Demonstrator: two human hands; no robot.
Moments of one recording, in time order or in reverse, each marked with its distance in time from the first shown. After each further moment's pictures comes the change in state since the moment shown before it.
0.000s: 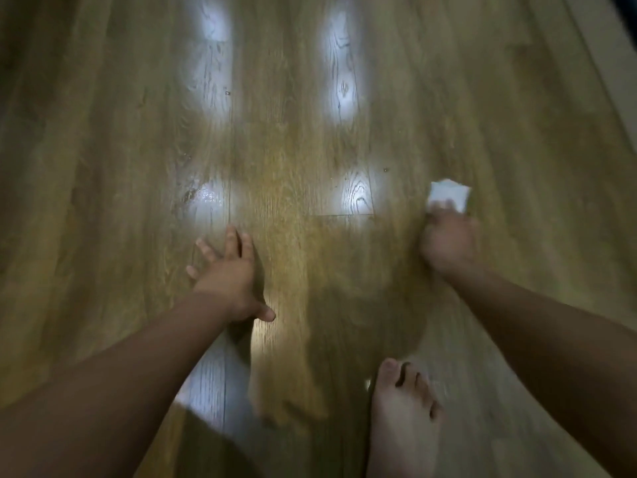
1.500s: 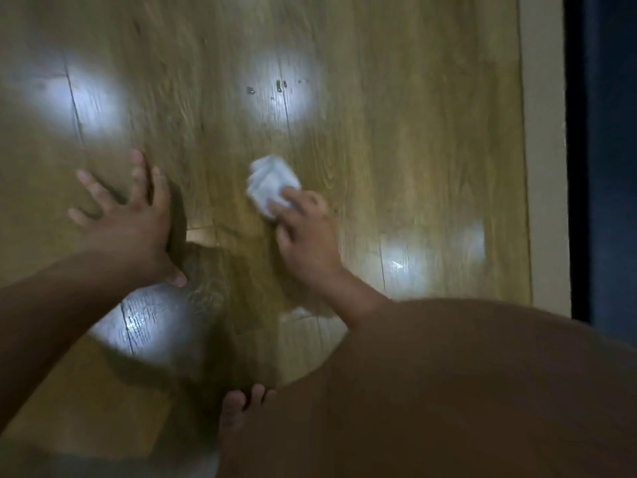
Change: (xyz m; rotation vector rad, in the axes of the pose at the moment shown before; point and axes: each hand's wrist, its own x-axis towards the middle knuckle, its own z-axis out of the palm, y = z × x) left_hand 0.091 0.161 -0.079 0.126 -0.109 0.075; right_hand 0.058 0.069 0.047 0.394 0.022 -0.261
